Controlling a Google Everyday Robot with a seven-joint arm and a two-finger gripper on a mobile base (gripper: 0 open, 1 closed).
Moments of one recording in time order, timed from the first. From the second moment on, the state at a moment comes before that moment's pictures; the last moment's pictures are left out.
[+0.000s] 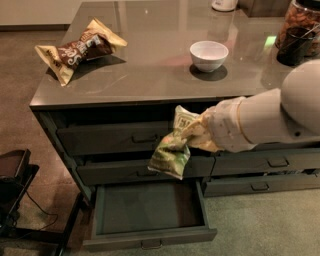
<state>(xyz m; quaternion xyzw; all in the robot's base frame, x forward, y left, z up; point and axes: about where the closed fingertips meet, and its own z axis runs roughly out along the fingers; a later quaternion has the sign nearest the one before) 0.463 -0.078 0.861 -0.86 0.31 -0.11 0.38</state>
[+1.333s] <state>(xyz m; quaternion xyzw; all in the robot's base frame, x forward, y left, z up) 0.410 -0.048 0.593 -0.84 0.34 0.01 0.43</state>
